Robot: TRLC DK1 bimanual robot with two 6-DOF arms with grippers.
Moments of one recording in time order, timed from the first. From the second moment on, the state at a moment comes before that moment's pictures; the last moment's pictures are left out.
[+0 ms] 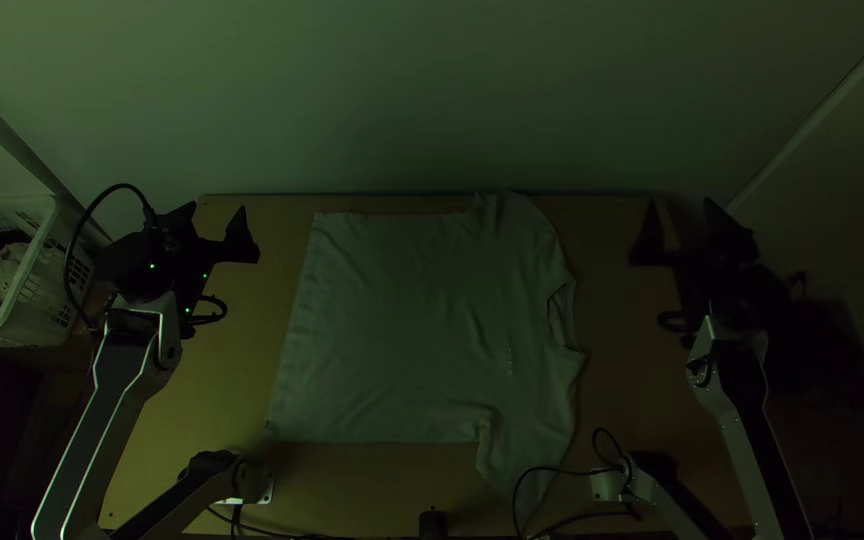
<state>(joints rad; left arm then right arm) -0.07 0.97 1.02 -0.07 -0.10 0.10 0.02 0.94 0.85 0.23 0.01 -0.13</state>
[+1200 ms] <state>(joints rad) -0.10 1.85 1.70 -0.40 -0.12 -0.09 0.07 1.72 1.46 -0.04 0.01 0.00</state>
